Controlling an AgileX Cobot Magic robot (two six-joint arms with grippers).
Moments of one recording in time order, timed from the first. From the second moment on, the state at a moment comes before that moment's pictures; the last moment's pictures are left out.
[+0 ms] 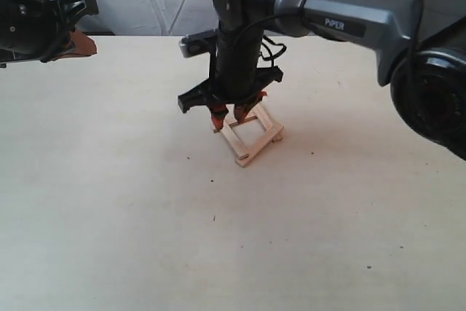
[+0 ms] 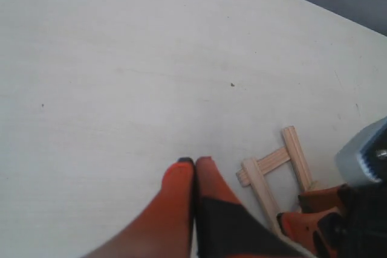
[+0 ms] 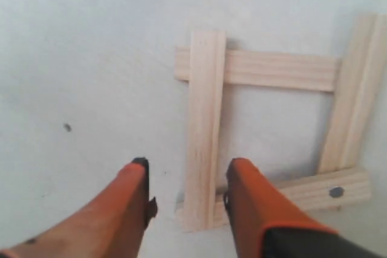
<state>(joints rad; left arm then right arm) 0.09 1.58 -1.07 -0.81 0.53 0.34 0.64 2.33 -1.96 0.06 1.14 0.08</state>
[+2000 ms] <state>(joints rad) -0.19 2.27 -1.51 -1.02 0.75 0.50 0.54 2.12 -1.31 0.48 0.72 -0.22</state>
